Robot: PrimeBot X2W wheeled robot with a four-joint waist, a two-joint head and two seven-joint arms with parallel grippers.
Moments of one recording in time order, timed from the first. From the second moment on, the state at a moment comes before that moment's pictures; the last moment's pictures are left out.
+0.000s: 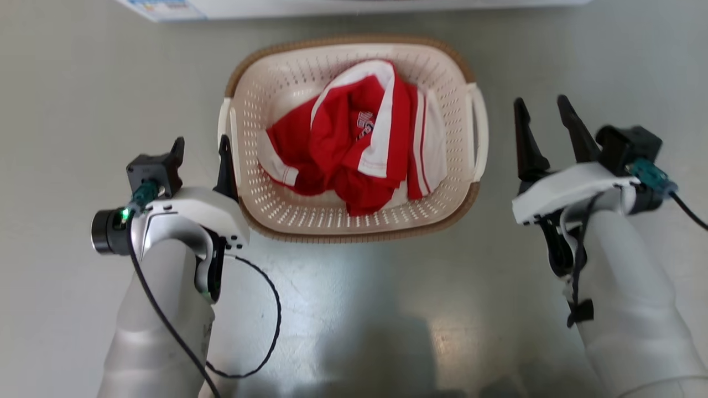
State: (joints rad) left arm -0.65 0.03 0.01 0.75 -0.13 0.03 -0.26; right arm -0.68 -0.06 0.00 0.71 0.19 0.12 -0.26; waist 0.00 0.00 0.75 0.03
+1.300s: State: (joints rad) left arm -0.90 0.02 -0.30 1.06 -0.33 0.04 -0.26; right arm -0.94 -0.08 0.24 1.09 0.30 0.12 -0.26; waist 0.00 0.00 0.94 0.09
